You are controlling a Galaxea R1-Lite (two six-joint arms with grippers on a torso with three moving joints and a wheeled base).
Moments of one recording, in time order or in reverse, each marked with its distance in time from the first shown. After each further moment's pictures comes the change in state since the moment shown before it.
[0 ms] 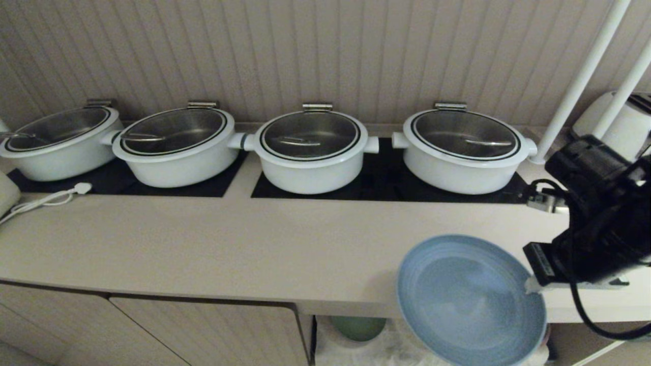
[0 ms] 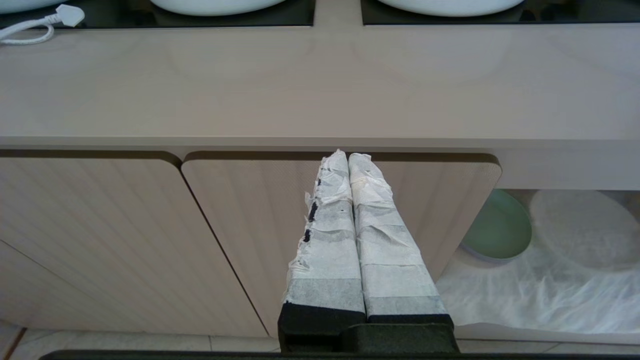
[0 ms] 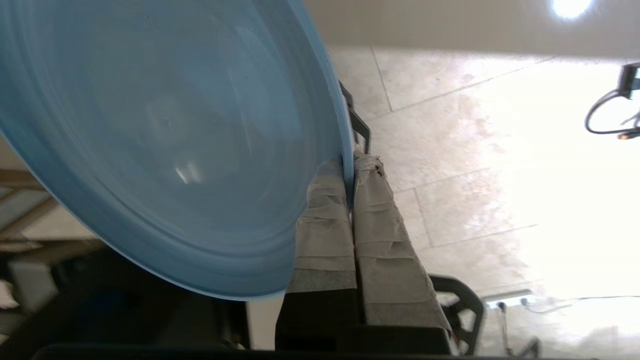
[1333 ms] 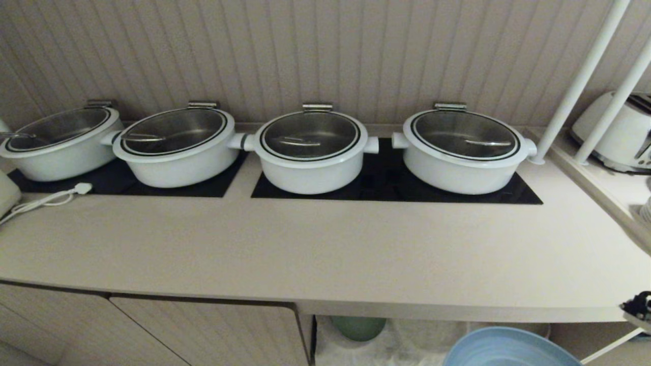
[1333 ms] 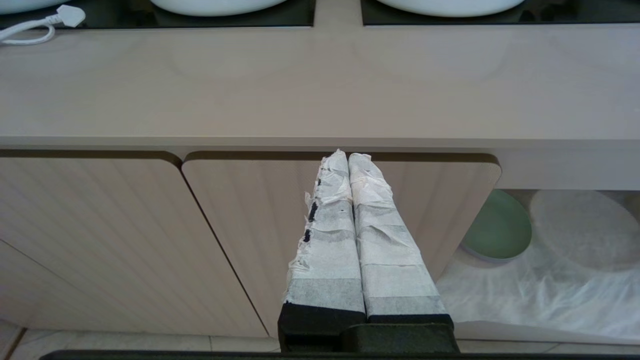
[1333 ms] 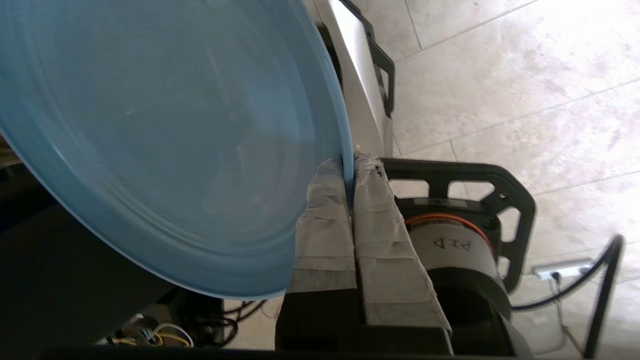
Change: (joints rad) left arm 0.000 0.000 0.000 0.000 0.000 0.000; right arm -0.009 -0.460 0.586 -0.103 0.096 0.097
